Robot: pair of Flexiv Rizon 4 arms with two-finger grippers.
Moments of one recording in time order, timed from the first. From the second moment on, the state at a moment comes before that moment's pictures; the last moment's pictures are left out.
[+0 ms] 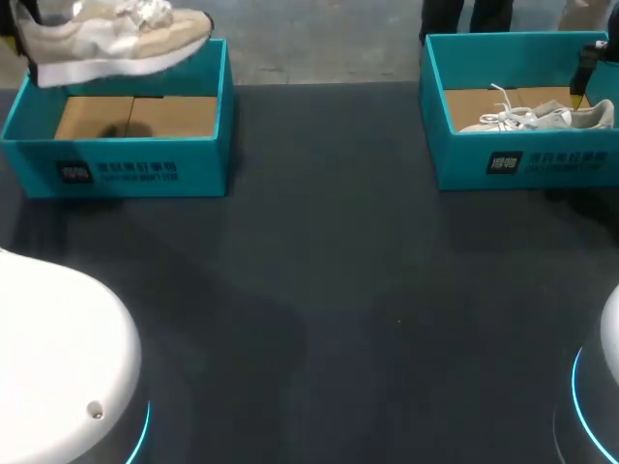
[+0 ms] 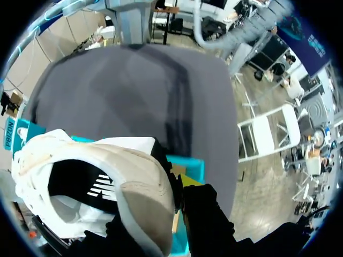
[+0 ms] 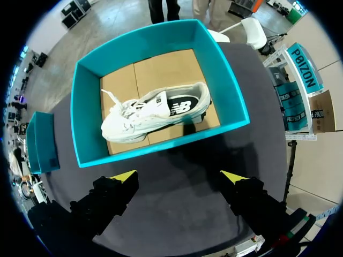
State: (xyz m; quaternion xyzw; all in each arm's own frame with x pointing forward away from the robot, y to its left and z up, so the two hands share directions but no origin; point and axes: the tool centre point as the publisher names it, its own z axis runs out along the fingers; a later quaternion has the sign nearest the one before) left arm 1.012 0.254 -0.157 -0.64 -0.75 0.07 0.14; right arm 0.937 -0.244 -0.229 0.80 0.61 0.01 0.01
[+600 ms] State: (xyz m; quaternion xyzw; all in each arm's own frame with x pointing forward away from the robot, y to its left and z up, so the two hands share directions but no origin) left arm 0.863 0.193 -0.160 -0.63 -0.75 0.10 0.17; right arm 0.937 -0.244 -0.229 0.80 0.61 0.01 0.01
